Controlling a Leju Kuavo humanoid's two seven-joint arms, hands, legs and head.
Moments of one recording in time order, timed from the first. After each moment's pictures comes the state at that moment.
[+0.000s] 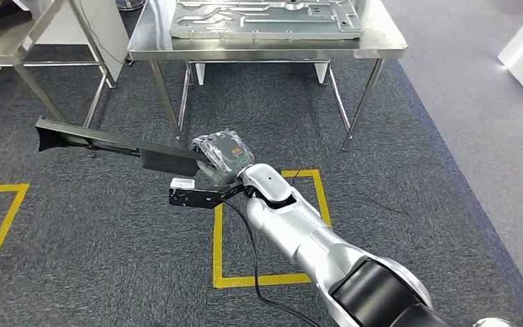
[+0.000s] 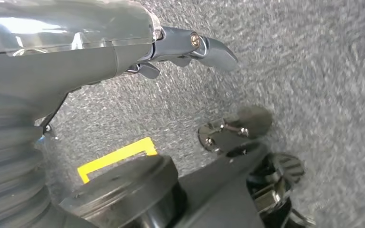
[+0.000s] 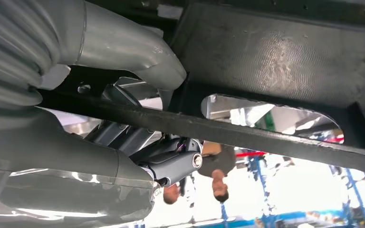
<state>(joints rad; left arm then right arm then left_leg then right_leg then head) -0.14 -0.17 0.90 -0.19 -1.28 -0.12 -0.19 -0.89 0.32 0.59 -0.60 0.95 -0.37 -0.31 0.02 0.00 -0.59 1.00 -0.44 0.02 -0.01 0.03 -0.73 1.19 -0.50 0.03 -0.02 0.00</state>
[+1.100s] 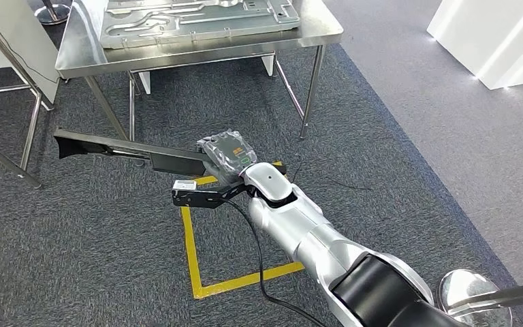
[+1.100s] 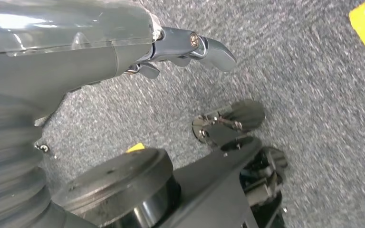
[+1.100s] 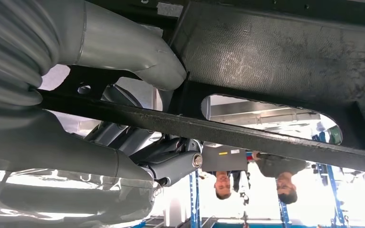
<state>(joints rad) -0.14 -0.16 0.93 -0.19 -1.23 -0.15 -0.22 -0.91 0.32 0.59 -0.56 1.05 -0.36 -0.26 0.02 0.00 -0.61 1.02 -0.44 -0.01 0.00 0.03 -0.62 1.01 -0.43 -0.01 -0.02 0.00</state>
